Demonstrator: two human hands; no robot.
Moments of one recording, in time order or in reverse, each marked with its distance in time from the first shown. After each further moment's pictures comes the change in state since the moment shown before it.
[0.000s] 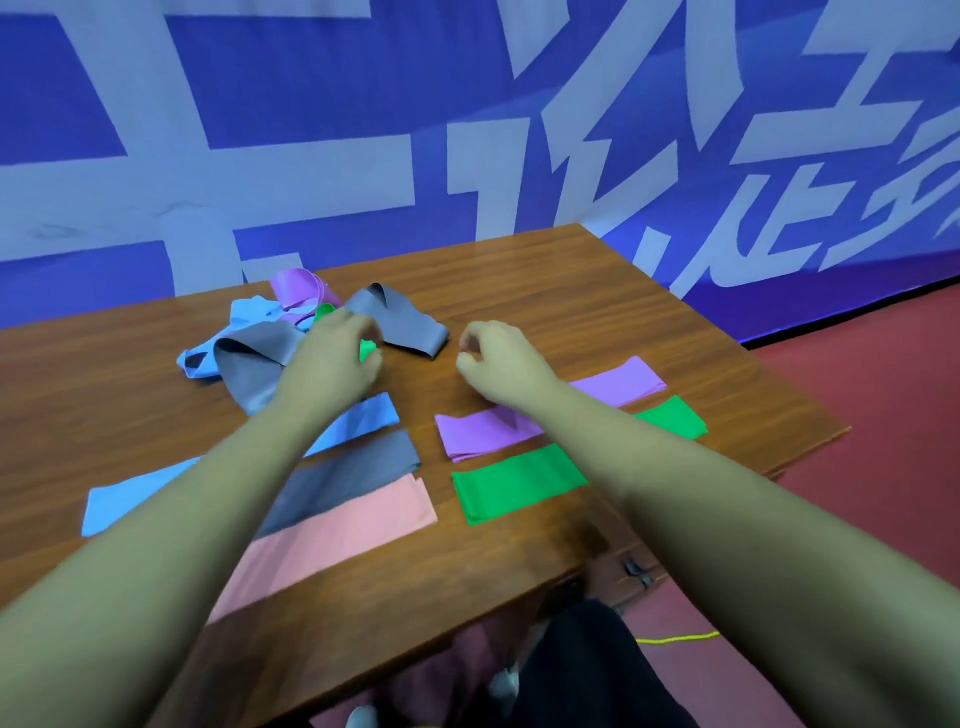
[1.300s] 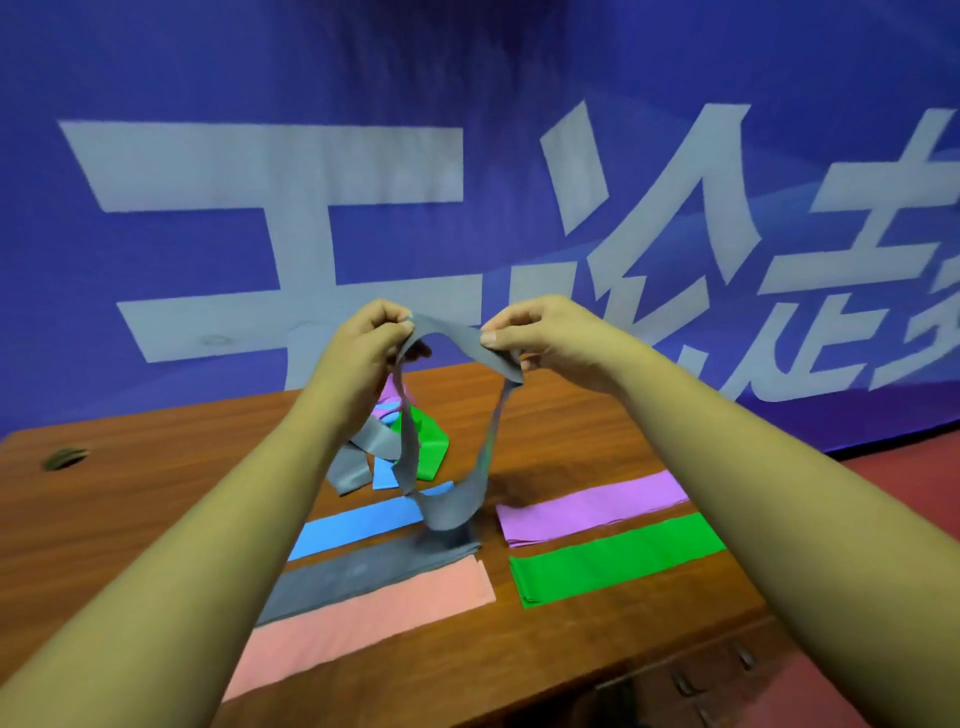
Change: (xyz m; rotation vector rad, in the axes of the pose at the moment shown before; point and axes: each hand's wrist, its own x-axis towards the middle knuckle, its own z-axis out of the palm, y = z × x) left_hand -0.011 0.046 -0.147 -1.070 0.139 -0.041; right_hand -0.011 -0.119 -0.147 0.675 -0.205 -0.142
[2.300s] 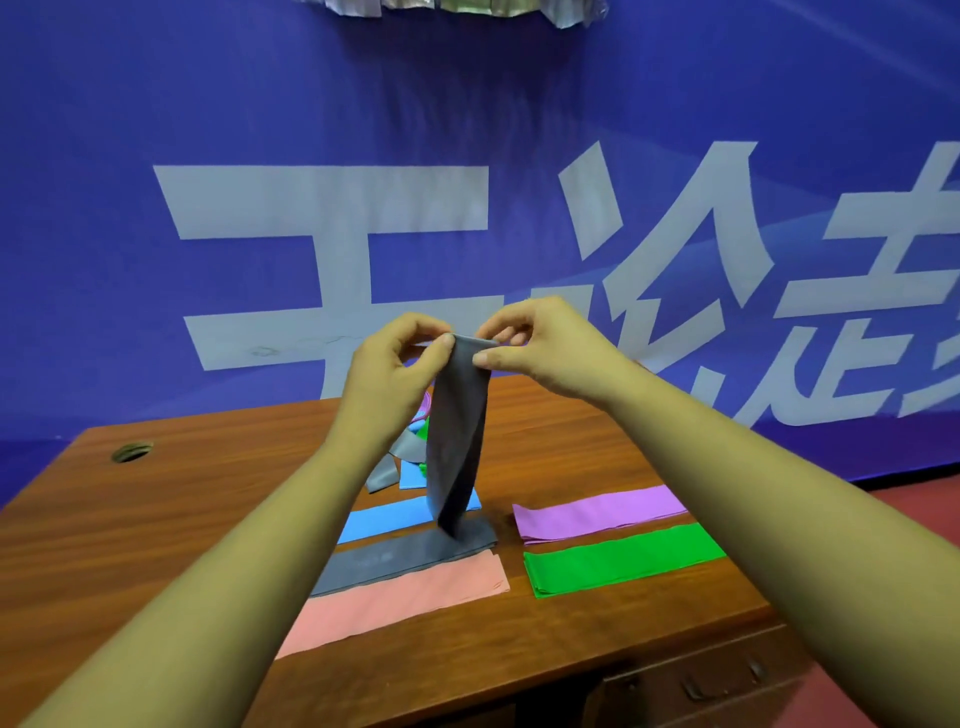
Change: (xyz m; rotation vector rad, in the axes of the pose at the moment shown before) left_hand -0.057 0.038 0.007 0.383 0.177 0.305; right_hand -0.051 -0.048 0.029 -0.460 0.139 -0.268
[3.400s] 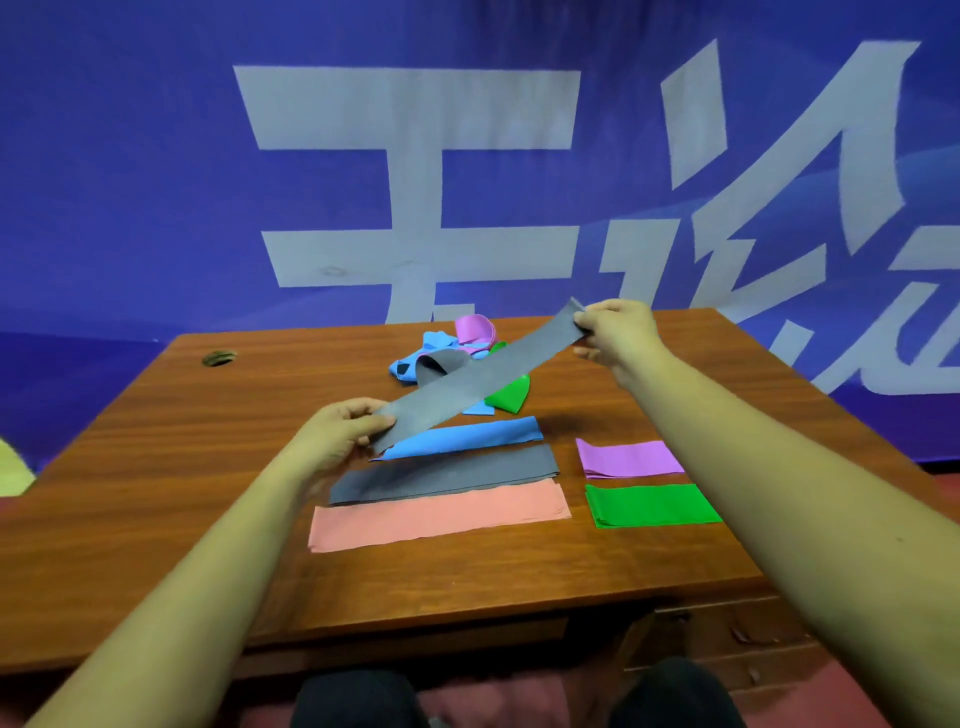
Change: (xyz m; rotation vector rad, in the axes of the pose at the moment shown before) left_hand -0.103 -0.143 -0.101 -0.297 -0.163 -0.868; right_hand 0.027 0.072 0.089 0.640 0.312 0.633
